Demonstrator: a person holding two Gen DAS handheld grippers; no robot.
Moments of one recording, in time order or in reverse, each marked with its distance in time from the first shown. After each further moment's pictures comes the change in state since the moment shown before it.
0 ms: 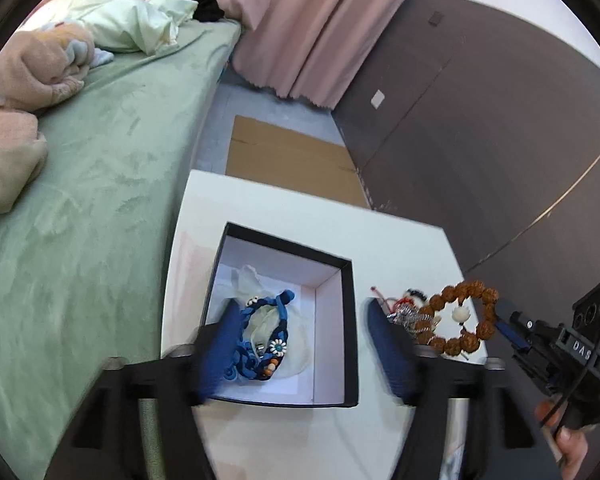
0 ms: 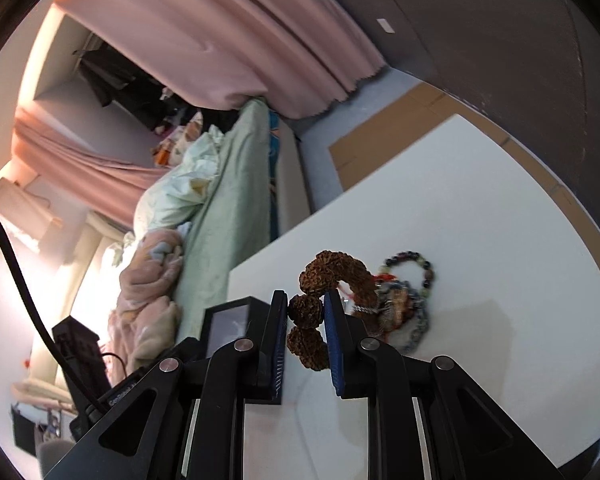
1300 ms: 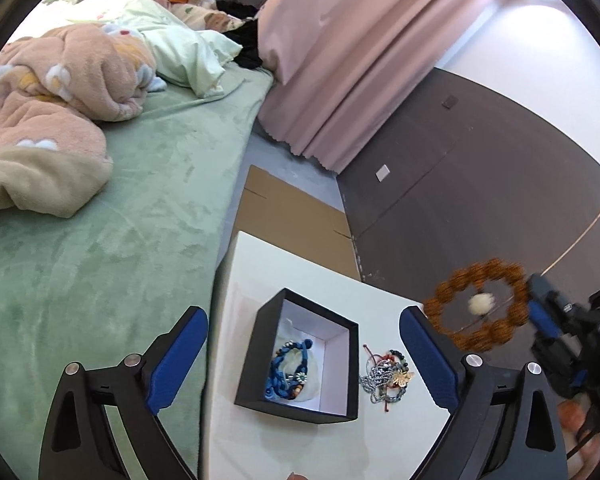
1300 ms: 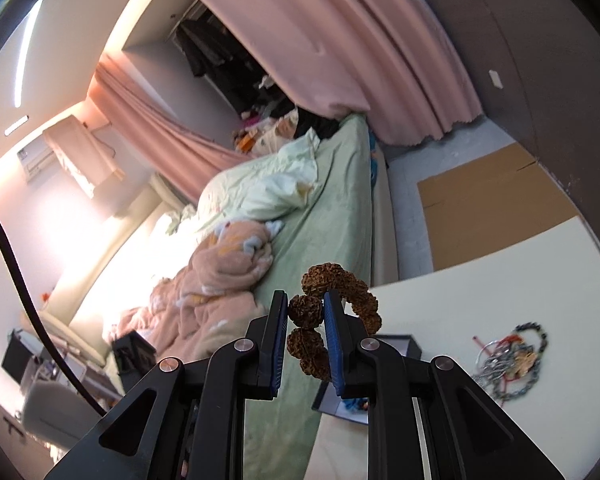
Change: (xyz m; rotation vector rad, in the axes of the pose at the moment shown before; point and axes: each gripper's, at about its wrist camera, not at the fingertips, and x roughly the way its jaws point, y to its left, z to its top) left arm -0.078 0.051 0.011 -0.171 -0.199 -0.054; right arm 0.002 0.154 0.004 -0.268 -0.023 0.169
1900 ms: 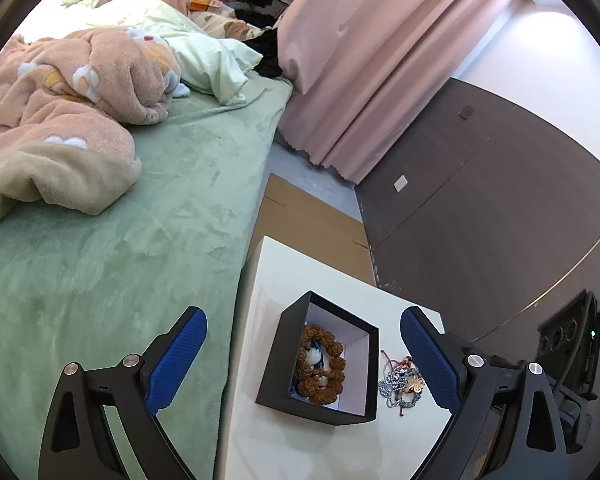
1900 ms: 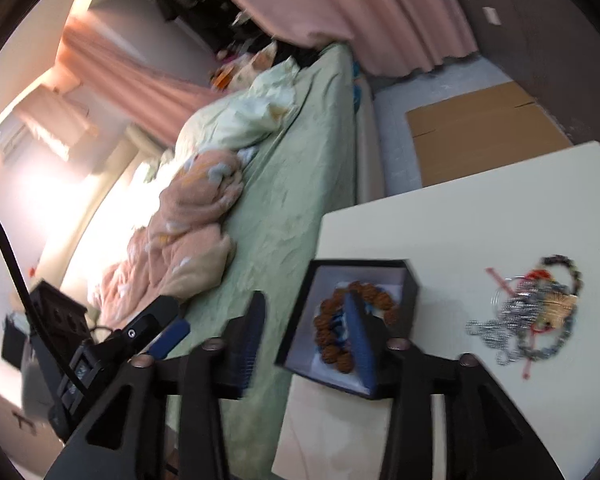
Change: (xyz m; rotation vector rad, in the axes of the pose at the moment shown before) left arm -0.008 0.004 -0.007 -0.017 -0.045 0.059; right arm 0.054 -0.038 -0.041 0.057 0.201 -0.051
